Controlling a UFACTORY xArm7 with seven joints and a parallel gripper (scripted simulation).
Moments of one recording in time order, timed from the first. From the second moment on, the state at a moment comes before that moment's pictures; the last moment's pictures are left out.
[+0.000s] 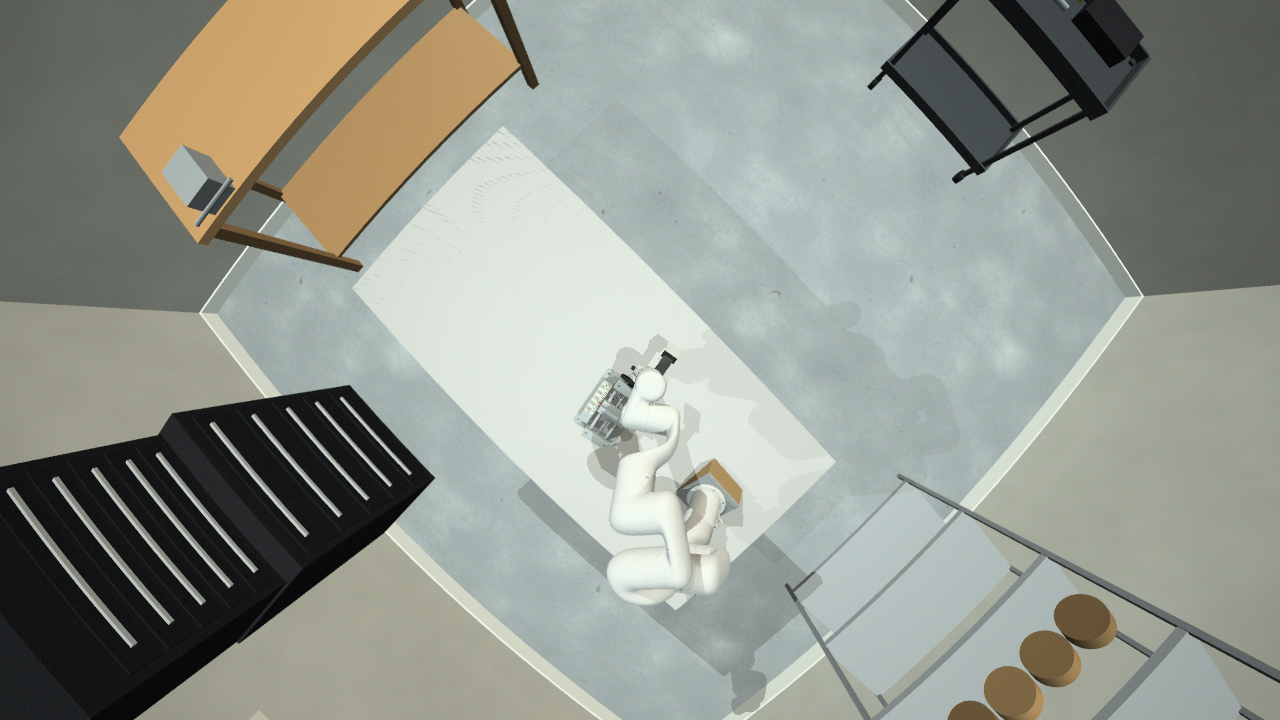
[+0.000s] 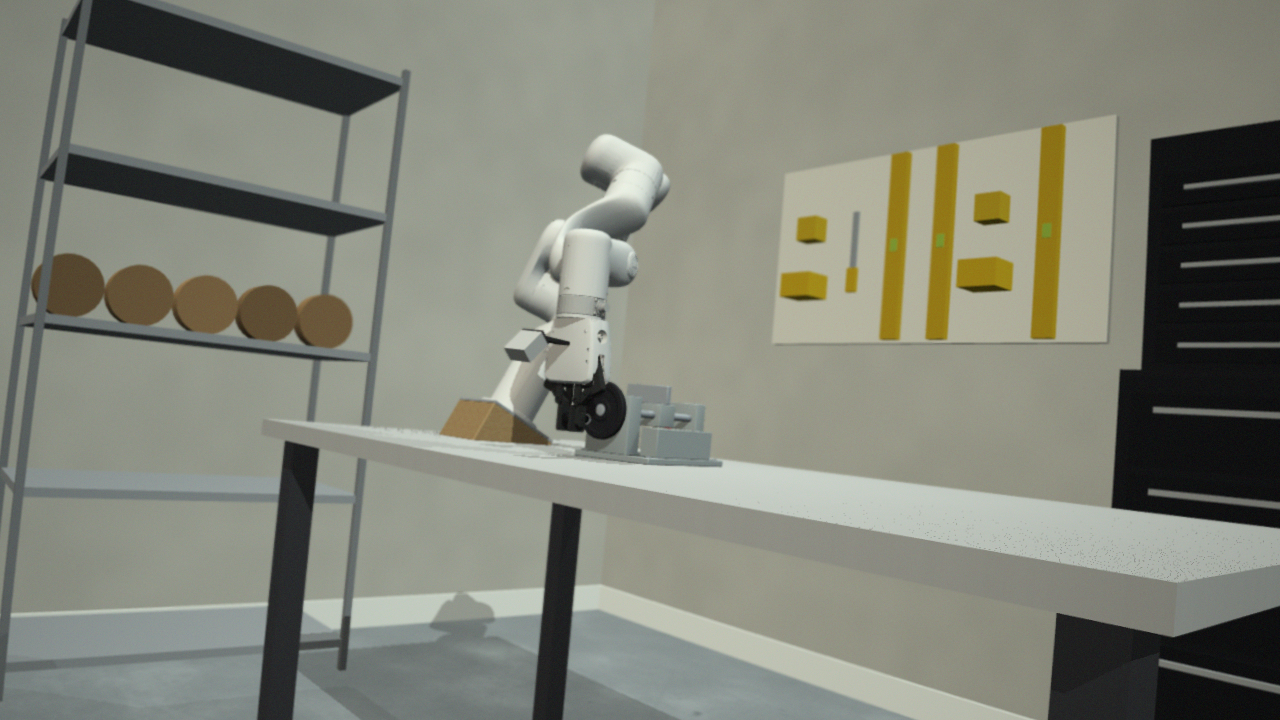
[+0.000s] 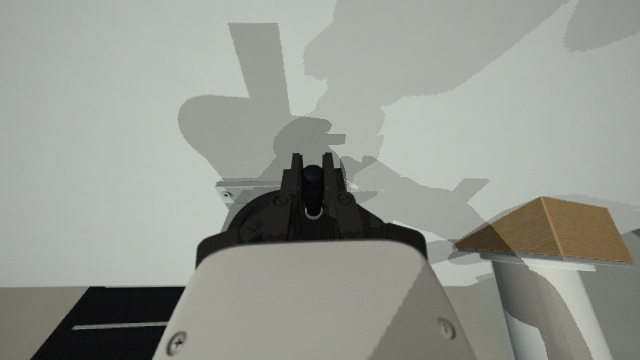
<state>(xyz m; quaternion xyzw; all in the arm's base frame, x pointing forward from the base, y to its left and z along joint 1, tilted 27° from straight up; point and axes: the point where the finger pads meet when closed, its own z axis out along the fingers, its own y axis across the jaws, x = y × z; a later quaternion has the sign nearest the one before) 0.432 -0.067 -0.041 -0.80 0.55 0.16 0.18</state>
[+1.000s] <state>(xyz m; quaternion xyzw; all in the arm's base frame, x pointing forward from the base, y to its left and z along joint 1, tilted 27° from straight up) 0.479 -0.048 -0.040 -0.80 0.55 0.15 0.18</state>
